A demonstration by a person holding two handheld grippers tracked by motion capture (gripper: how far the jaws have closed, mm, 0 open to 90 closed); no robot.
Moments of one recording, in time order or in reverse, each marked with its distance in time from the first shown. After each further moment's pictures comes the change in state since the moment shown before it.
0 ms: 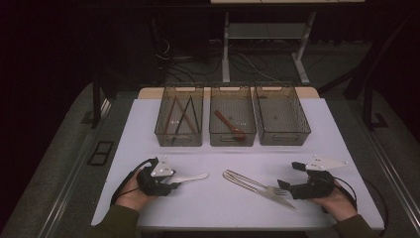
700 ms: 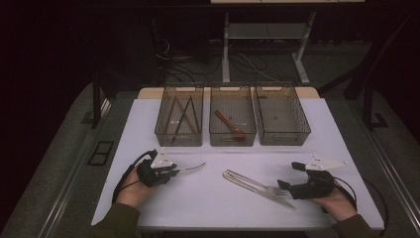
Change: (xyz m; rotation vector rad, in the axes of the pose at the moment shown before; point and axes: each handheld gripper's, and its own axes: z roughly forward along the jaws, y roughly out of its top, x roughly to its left) left arm 0.016 0.007 0.003 -0.013 0.069 -0.021; right arm 0.000 0.000 0.001 0.002 0.002 0.002
